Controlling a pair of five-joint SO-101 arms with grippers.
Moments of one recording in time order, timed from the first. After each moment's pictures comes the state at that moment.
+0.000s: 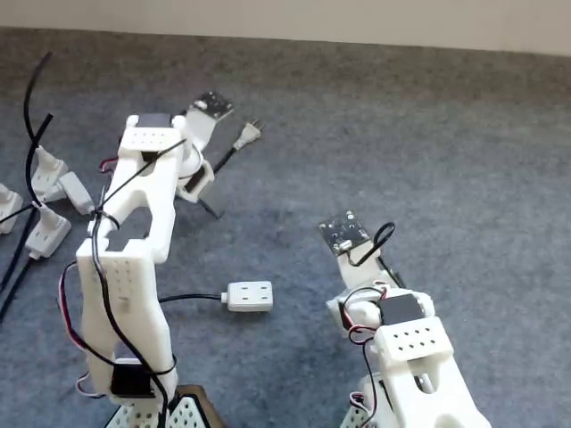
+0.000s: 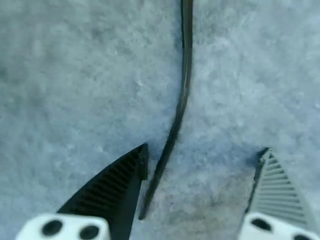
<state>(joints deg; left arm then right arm) -6.6 40.0 -21.4 72.6 -30.4 -17.8 -53.9 76.6 53.1 18.3</state>
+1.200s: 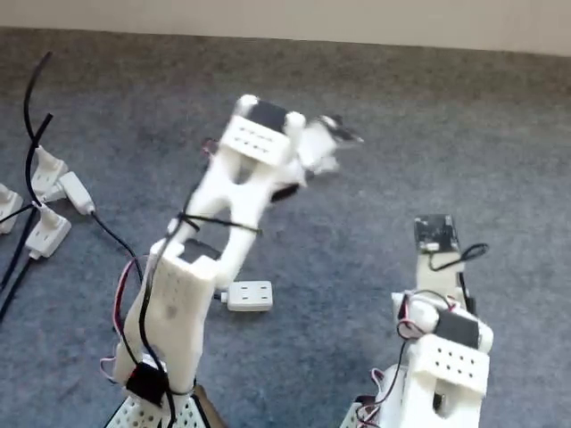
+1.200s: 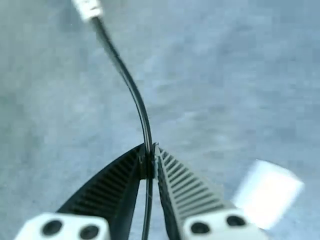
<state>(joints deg) 20.5 40.0 -44.2 101.4 -37.8 14.0 -66.9 79.8 57.8 23.5</state>
